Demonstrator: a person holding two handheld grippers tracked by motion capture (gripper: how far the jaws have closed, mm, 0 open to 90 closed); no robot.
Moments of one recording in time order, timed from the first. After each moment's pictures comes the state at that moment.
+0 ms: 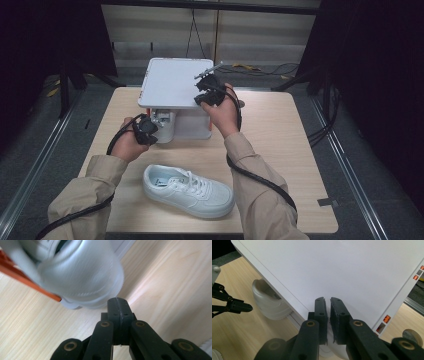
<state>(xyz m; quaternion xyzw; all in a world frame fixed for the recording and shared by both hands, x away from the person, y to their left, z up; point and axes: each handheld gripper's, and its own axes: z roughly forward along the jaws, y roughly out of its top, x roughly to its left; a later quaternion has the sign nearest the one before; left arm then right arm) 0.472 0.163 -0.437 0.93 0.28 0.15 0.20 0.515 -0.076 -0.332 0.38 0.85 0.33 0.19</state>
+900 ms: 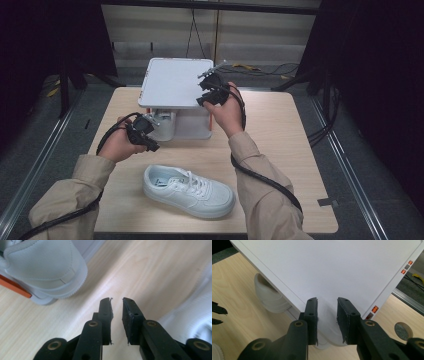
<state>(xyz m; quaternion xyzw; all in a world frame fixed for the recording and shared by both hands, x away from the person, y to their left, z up) 0.452 0.171 -0.400 0.93 0.26 0.05 0.23 0.511 -0.085 -0.324 0.38 0.85 0.31 0.19</state>
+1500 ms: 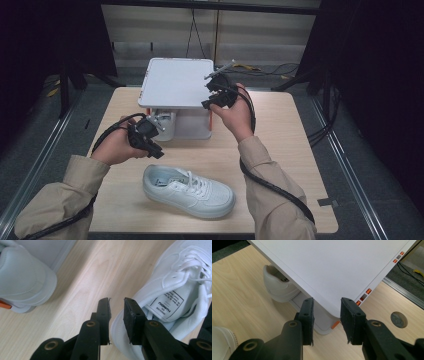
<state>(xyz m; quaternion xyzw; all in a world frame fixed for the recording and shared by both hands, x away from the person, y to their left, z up) 0.420 0.149 -0.368 0.96 0.19 0.01 0.22 0.488 -0.100 -0.308 0.38 0.85 0.31 0.18</state>
